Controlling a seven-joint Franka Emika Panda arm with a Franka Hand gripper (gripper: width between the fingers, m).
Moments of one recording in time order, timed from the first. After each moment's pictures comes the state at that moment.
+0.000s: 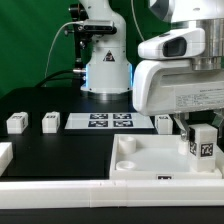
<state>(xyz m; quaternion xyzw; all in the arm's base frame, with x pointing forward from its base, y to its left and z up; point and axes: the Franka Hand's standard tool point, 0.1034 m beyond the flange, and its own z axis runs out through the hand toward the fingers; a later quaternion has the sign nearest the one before) 0.614 0.111 0.073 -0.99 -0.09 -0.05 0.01</state>
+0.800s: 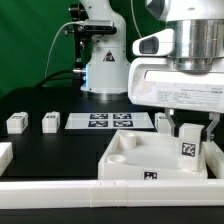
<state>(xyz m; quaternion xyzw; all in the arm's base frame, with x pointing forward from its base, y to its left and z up) 0.610 0.093 0.073 -0.95 0.32 -0.04 0.01</state>
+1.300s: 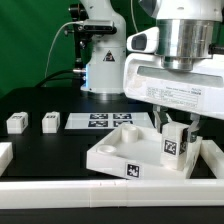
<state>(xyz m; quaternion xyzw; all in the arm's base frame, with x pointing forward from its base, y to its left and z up) 0.605 0.077 0.073 -0.92 0.40 -0.04 -0.01</state>
